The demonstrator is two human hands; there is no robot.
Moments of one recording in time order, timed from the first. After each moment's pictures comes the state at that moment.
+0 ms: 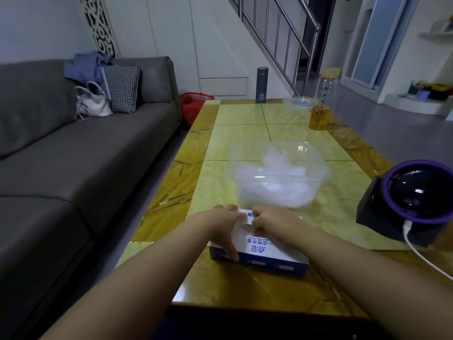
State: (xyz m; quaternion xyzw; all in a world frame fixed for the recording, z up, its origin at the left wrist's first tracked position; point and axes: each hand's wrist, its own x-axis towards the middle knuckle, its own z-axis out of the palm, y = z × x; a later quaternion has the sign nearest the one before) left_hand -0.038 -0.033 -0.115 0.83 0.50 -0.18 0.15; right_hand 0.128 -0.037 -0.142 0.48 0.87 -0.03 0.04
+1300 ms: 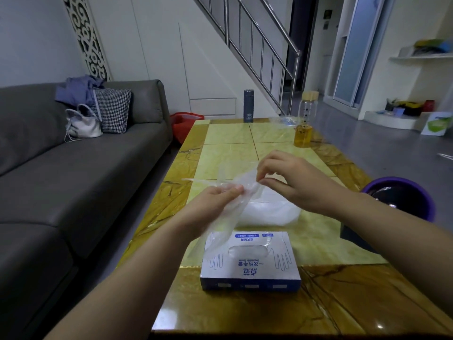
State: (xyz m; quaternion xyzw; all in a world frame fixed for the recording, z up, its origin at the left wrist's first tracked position) left_hand -0.026 -0.043 -0.053 0.62 0.44 0.34 0.56; right_hand 0.178 -0.049 -0.017 0.41 0.87 -0.02 -0.28
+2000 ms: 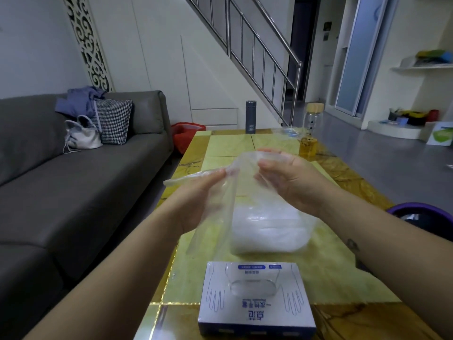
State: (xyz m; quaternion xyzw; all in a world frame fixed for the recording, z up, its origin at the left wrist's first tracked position) left_hand -0.033 0.013 -0.015 0.52 0.39 0.43 0.63; right_hand 0.158 0.009 -0.002 0.34 0.47 -0.61 -0.55
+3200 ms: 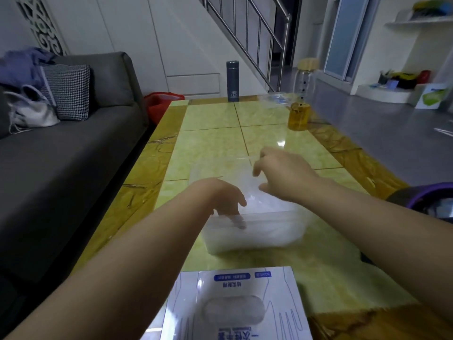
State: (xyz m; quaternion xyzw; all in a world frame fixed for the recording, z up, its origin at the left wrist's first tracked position) left_hand 0.063 0.137 -0.094 0.81 0.50 -0.25 0.20; right_hand 0.202 0.100 -0.078 0.63 0.78 0.06 -0.04
